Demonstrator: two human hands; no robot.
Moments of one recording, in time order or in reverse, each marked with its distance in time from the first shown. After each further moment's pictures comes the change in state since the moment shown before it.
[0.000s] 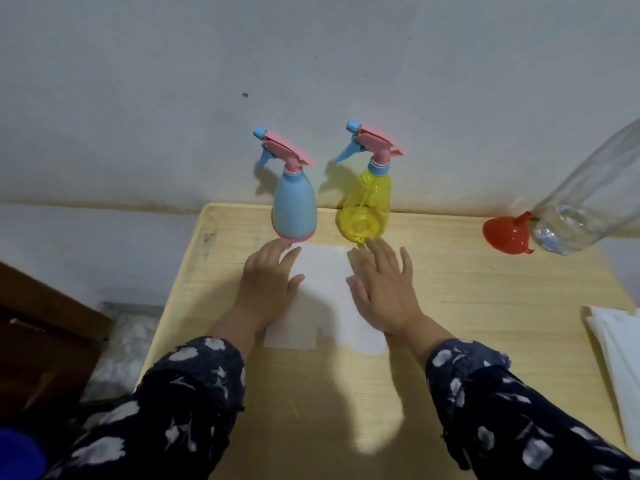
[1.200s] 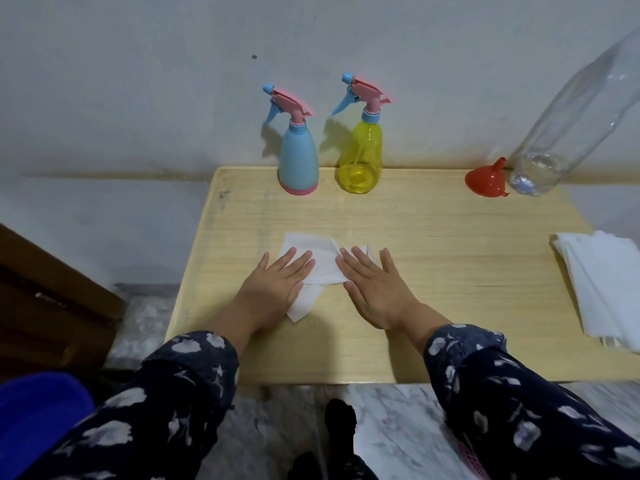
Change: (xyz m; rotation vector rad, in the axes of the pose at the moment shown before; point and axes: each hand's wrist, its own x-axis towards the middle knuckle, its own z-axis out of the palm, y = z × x) left_hand -0.119 0.006 -0.003 0.114 -0.153 0.335; right_hand -0.107 -0.042 0.001 -0.030 -0.230 -0.205
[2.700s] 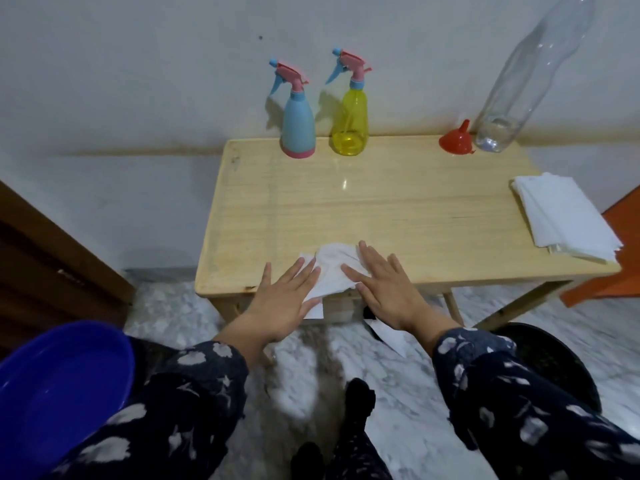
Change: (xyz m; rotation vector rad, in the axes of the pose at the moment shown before) left_hand -0.125 0.096 -0.022 -0.088 -0.305 -0.086; right_hand -0.135 -0.077 0.022 0.136 0.037 0.089
